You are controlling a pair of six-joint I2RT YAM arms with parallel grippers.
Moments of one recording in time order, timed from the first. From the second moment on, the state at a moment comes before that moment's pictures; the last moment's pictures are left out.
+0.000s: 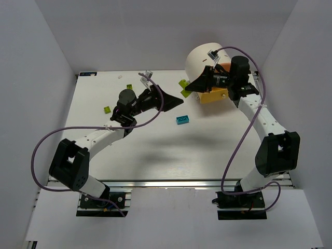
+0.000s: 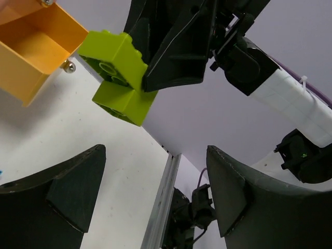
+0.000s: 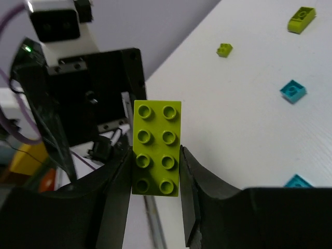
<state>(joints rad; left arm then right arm) -0.52 1.47 0.97 0.68 0.62 -0.89 0.22 1.60 1.42 -0.05 -1.11 0.47</state>
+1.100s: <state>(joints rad) -0.56 1.65 1.11 0.87 0.60 -0.99 0.22 1.61 1.30 0.49 -1.20 1.02</state>
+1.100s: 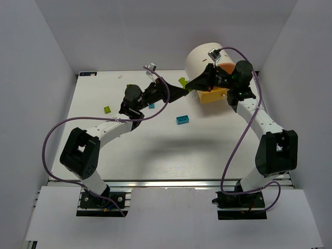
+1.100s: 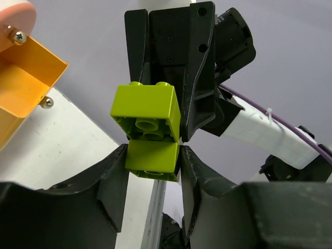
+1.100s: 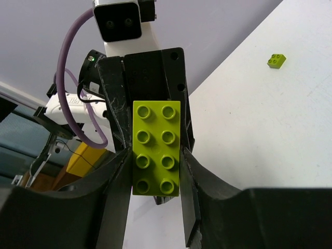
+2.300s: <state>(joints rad) -0.54 1.65 1.06 0.72 0.62 -0.93 0.03 1.74 1.84 -0.30 -0.93 0.12</state>
